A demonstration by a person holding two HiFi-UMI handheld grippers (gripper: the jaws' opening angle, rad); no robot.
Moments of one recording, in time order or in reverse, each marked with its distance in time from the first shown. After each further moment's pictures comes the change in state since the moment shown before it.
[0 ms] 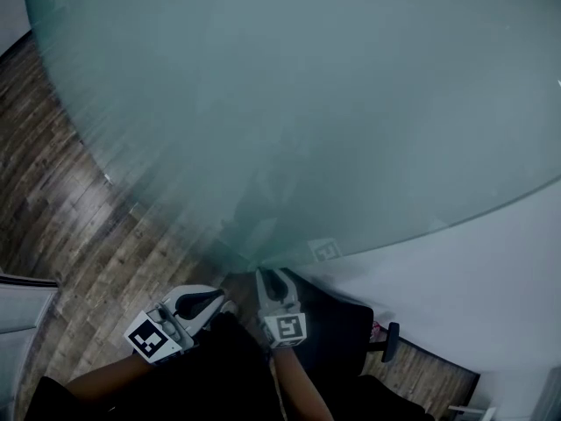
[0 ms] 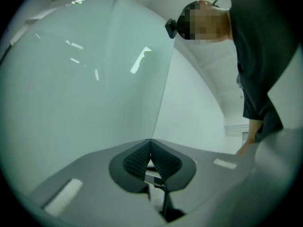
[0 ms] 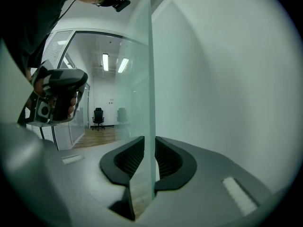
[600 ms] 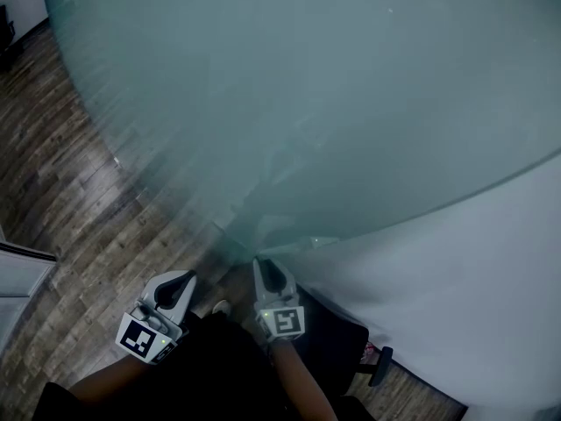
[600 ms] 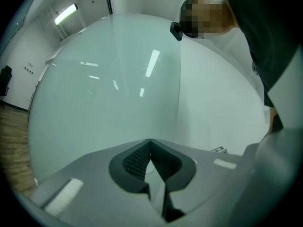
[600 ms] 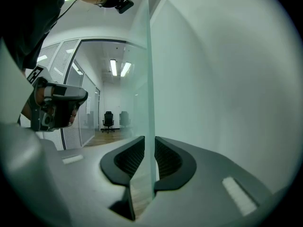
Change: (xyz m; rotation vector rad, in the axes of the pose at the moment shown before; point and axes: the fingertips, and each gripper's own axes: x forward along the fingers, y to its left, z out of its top) left arm 0.005 0.035 0.003 0.098 -0.061 0.411; right arm 0.024 -0.029 0.032 0.008 -0.061 0.134
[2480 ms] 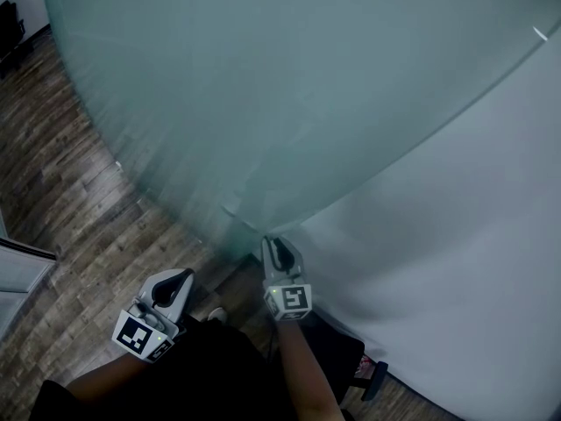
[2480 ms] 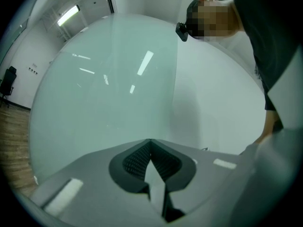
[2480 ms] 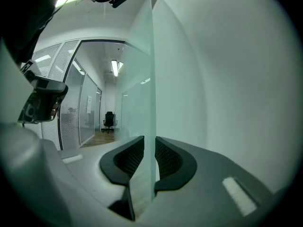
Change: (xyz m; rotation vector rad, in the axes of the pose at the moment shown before) left arm 0.022 0.007 -0.004 -0.026 0.022 0.071; right arm 0.051 -0.072 0.002 -0.047 0.010 0.029
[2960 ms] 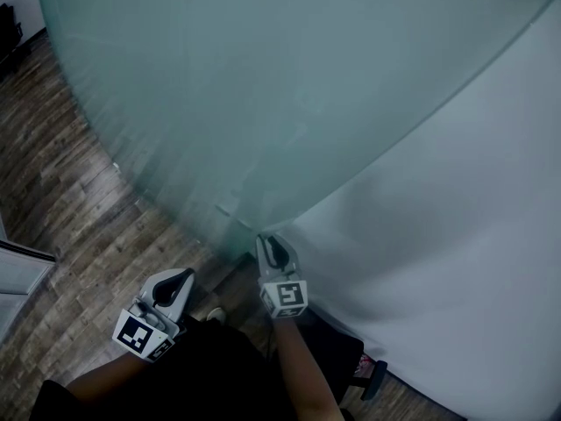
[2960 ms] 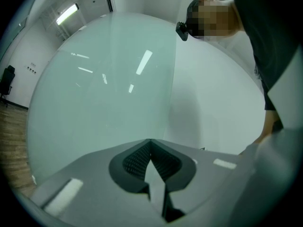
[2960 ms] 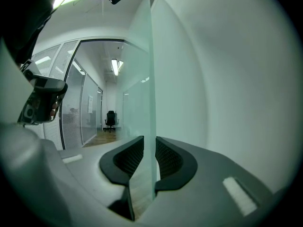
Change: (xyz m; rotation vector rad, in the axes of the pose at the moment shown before) left arm 0.011 -0.012 0.002 0.005 0.001 -0.019; right arm 0.003 -0.001 -0.002 0.014 0.028 0.017
